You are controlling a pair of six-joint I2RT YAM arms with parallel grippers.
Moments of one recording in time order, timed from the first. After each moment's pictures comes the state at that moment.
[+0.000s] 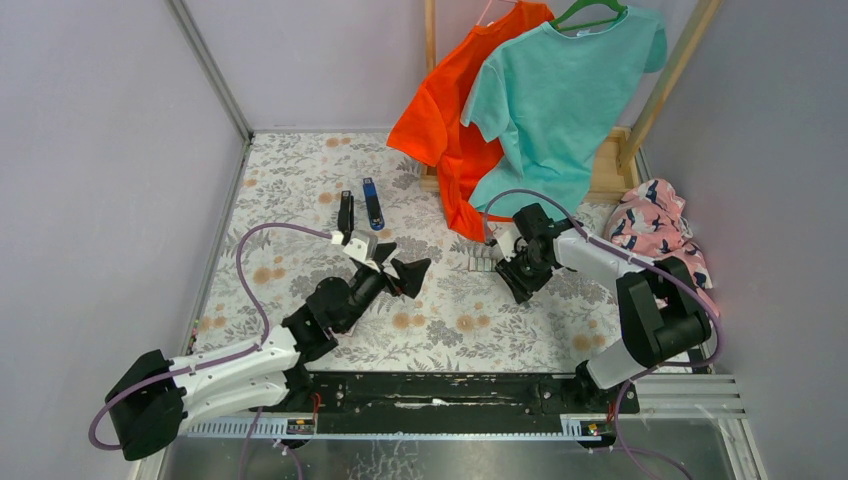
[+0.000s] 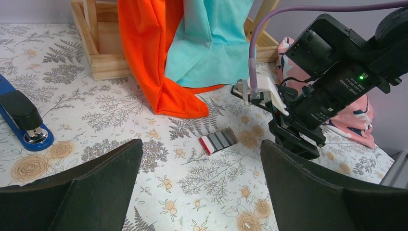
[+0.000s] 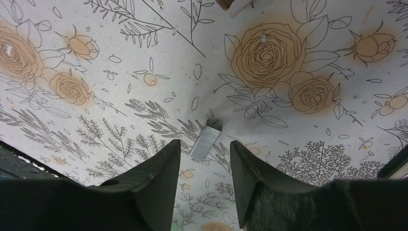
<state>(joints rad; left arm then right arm) -0.92 0.88 0.31 0.62 -0.32 -0.30 0.40 1.54 0.89 -0.74 -0.20 -0.37</state>
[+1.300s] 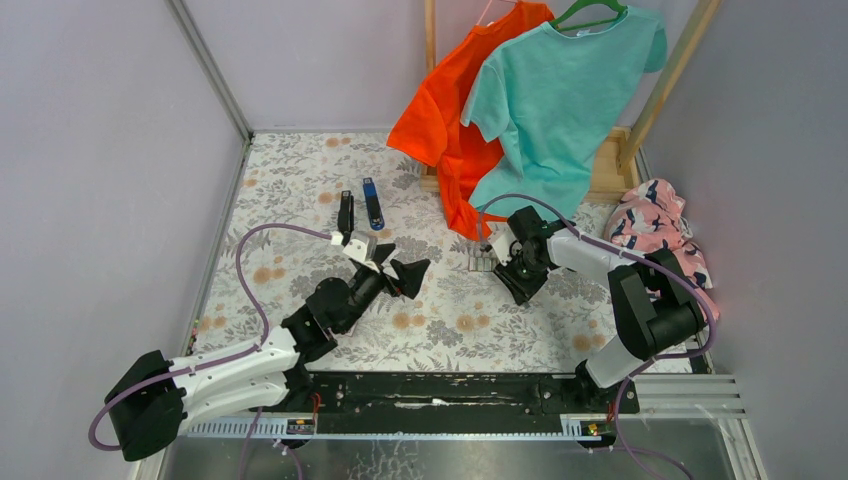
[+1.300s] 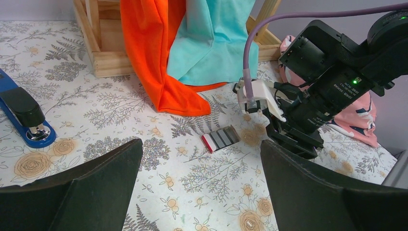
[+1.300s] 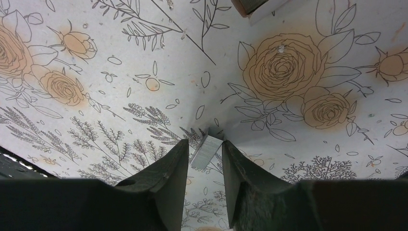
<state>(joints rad) -0.92 0.88 0.30 0.61 -0.33 -0.30 0.43 1.59 0.89 -0.72 -0.19 -0.40</state>
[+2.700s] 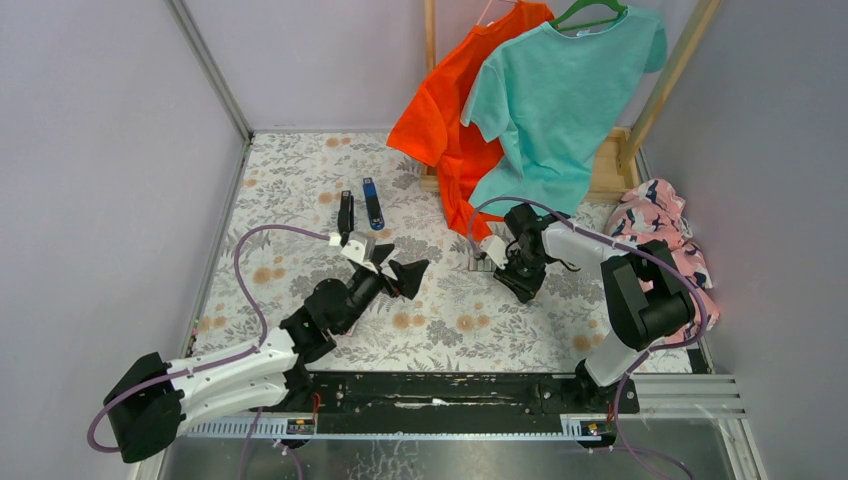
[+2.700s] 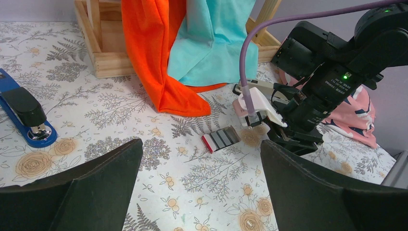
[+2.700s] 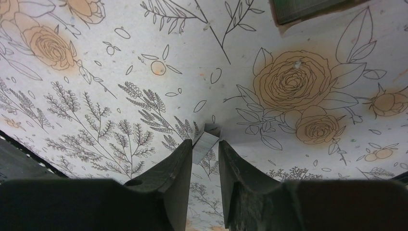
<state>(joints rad) -0.92 0.86 0.29 0.61 -0.33 -0.30 0.43 1.66 0.96 -0.82 -0.20 -0.65</state>
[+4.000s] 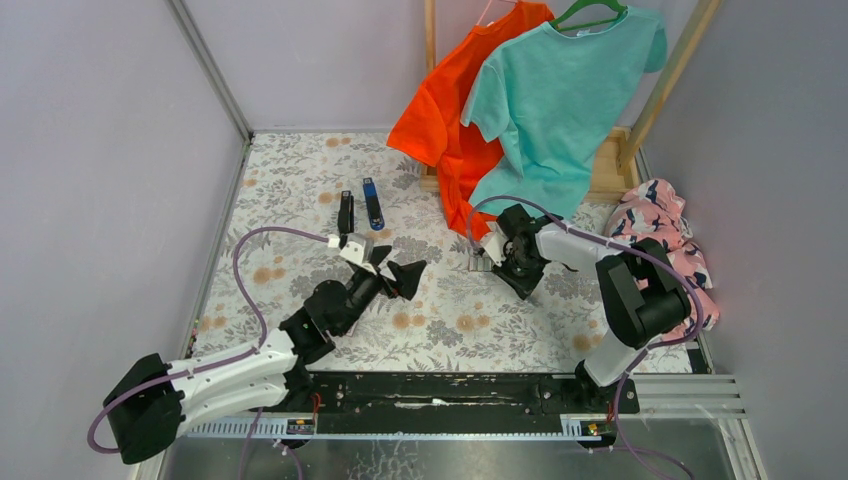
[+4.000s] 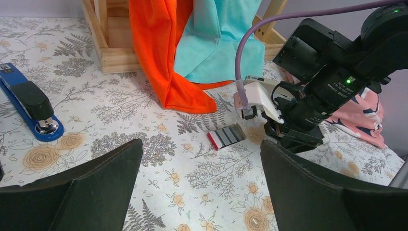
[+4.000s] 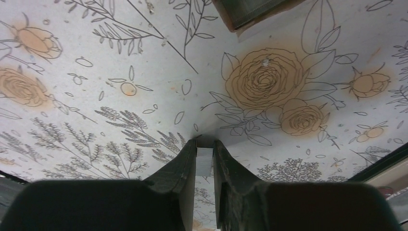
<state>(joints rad) -0.92 0.85 0.28 0.61 -0.34 -0.30 0.47 1.68 0.96 -0.77 -0.08 -0.49</state>
